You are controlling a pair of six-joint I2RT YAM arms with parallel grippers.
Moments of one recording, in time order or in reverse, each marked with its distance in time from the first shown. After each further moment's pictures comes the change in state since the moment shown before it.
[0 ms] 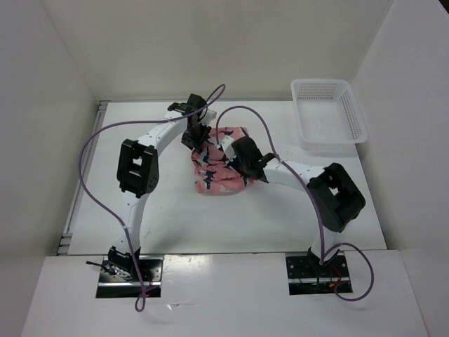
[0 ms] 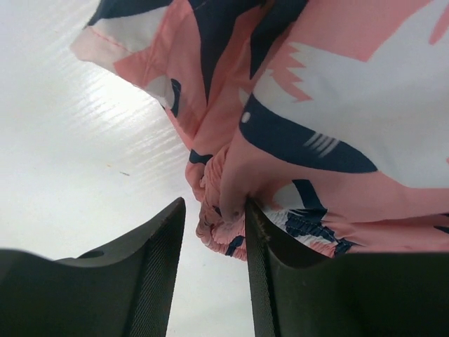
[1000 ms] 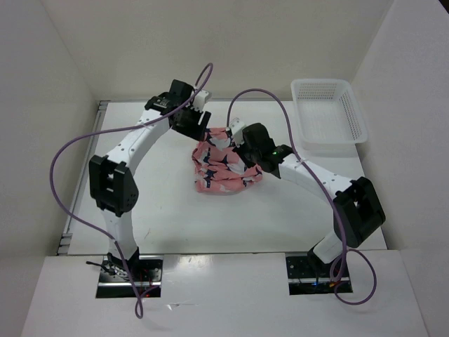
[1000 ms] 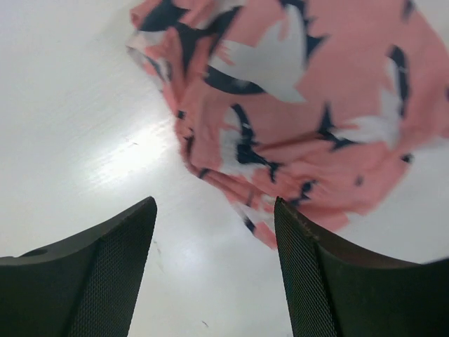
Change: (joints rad) left arm 0.000 -0.314 -0.132 0.076 0.074 0.000; right arm -0.042 -0.156 0.047 -0.113 -0.072 0.092
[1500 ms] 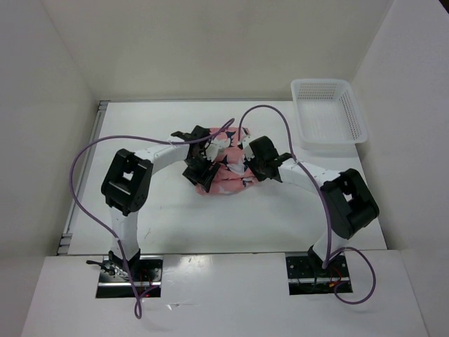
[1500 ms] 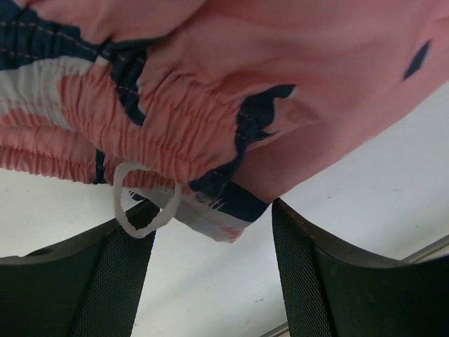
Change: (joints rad) left arm -0.121 0.020 -0.455 0.069 0.146 0.000; right arm -0.086 0.068 -0.158 0.007 0.029 0.036
